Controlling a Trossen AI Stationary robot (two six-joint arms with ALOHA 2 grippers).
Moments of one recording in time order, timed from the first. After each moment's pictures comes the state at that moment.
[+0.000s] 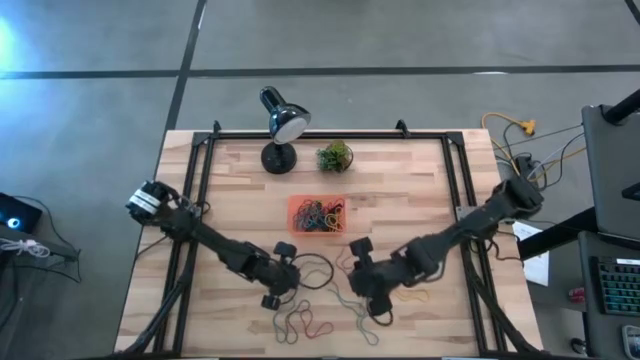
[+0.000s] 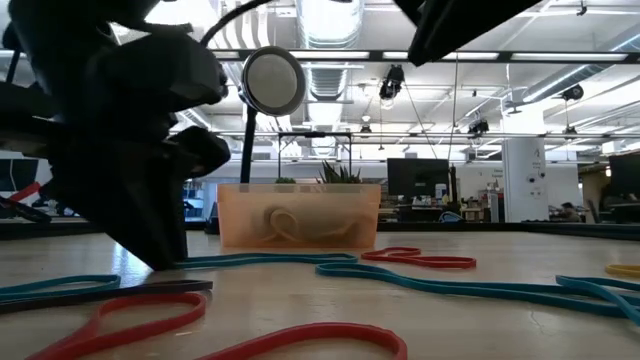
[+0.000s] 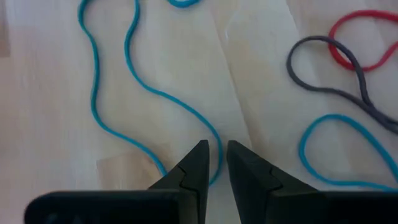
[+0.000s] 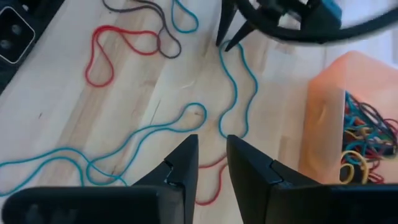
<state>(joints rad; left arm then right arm) -0.48 1.73 0.86 -0.13 -0.15 -0.18 0.51 1.69 1.27 -0.54 0.28 0.08</state>
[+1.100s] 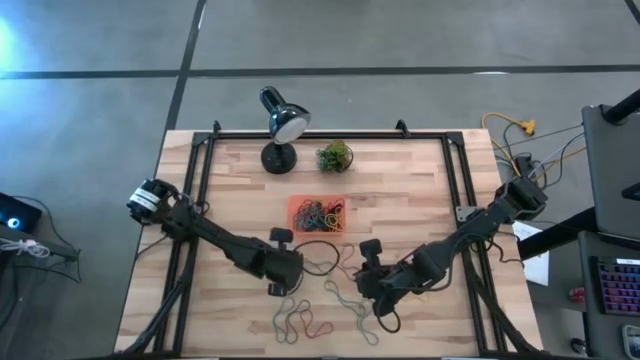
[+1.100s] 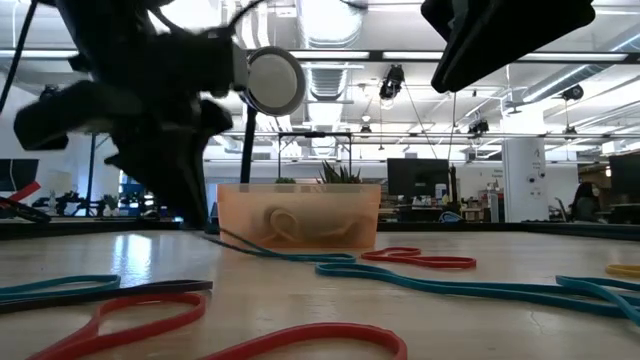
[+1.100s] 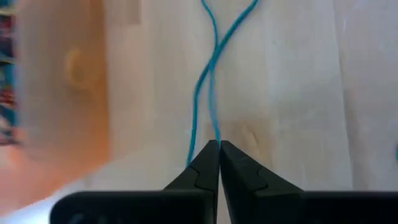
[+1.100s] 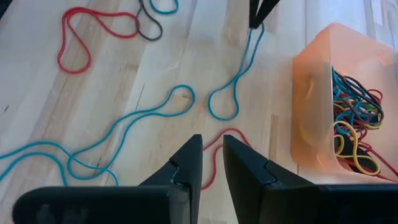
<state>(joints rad) -0.44 1.71 1.03 -0.52 -0.34 -0.28 0.57 1.67 1.16 -0.49 0.42 0.18</state>
